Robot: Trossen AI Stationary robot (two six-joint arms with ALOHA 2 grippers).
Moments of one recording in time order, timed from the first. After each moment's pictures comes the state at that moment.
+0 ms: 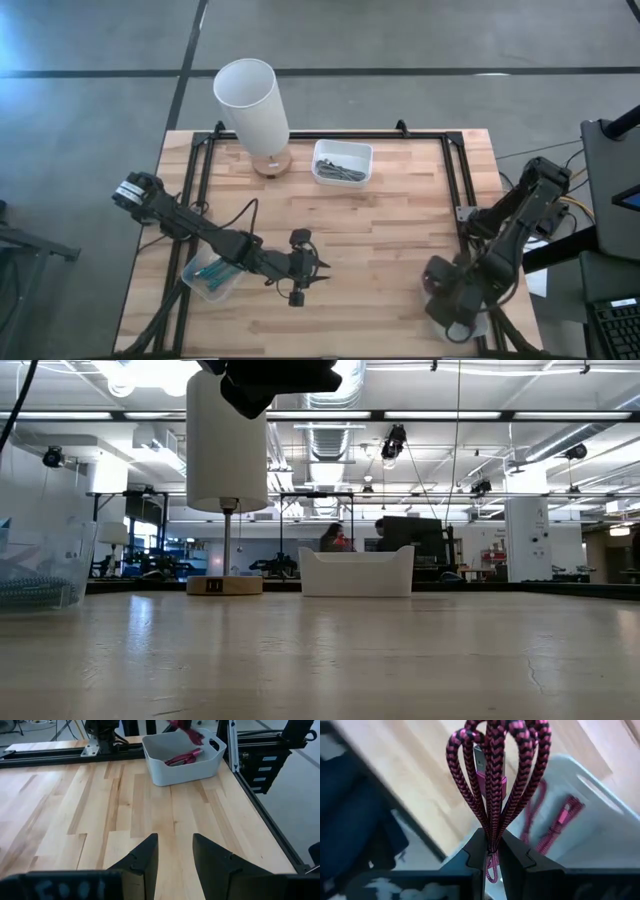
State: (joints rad) left arm -0.44 1.57 1.01 0.15 -0.34 -0.16; right arm 0.90 1.37 1.15 -1.11 0.05 1.62
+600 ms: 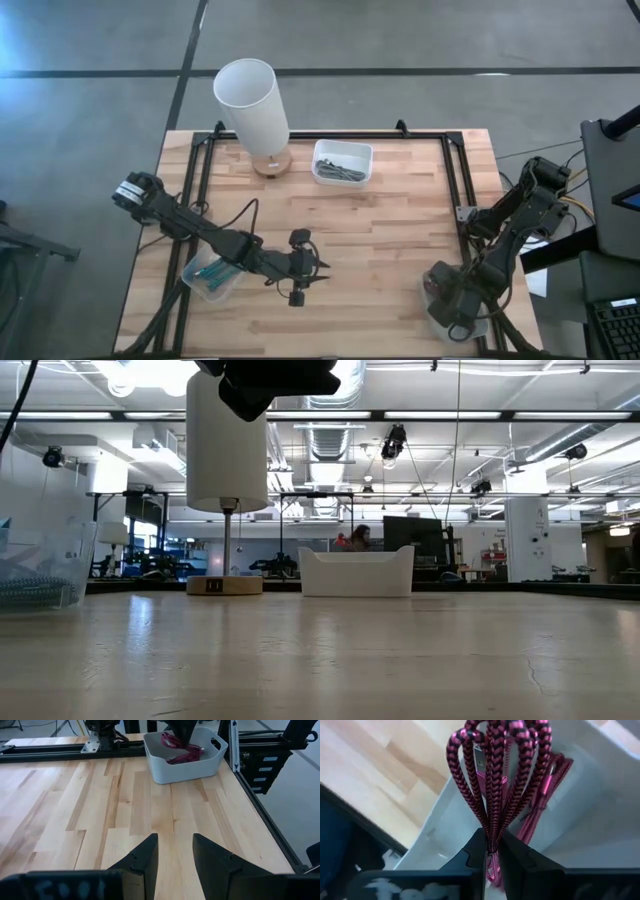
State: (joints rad) left arm -0.44 1.57 1.01 0.14 -0.34 -0.18; right arm 0.98 1.37 0.91 -0.92 -0.06 1.83
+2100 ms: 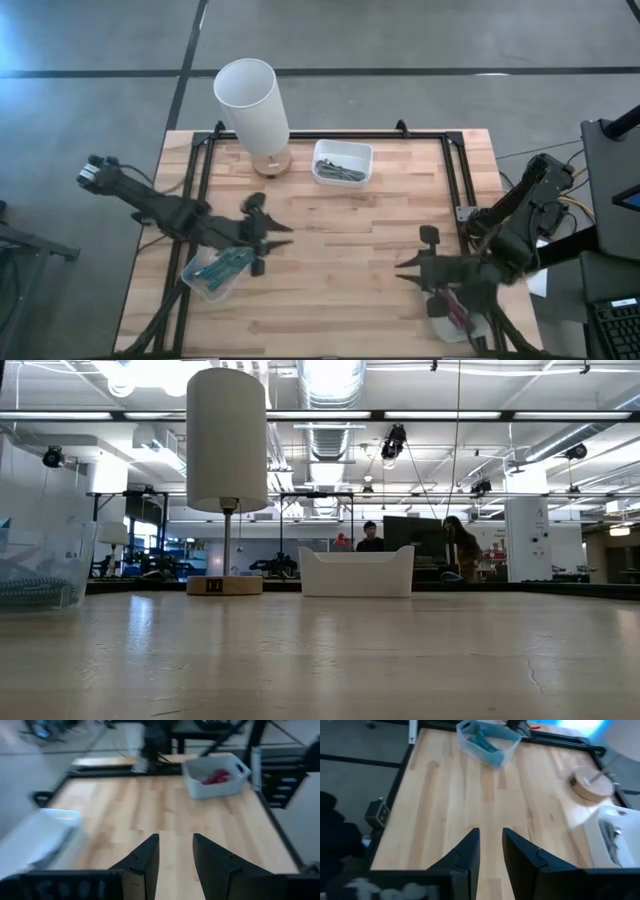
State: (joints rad) left arm -0.44 1.14 1.01 -0.28 -0.47 -0.18; right arm 0.86 1.31 1.30 -0.85 0.72 0.54
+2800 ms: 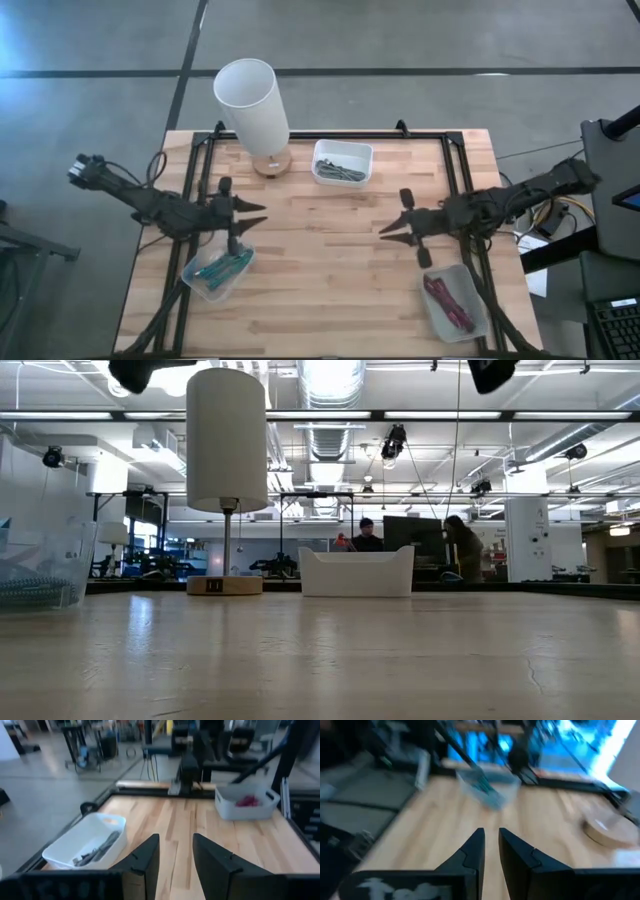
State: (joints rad) left arm -0.44 0.73 0.67 -0.15 -0.64 -0.12; right arm 0.32 0.92 0.70 -0.09 0.16 0.05
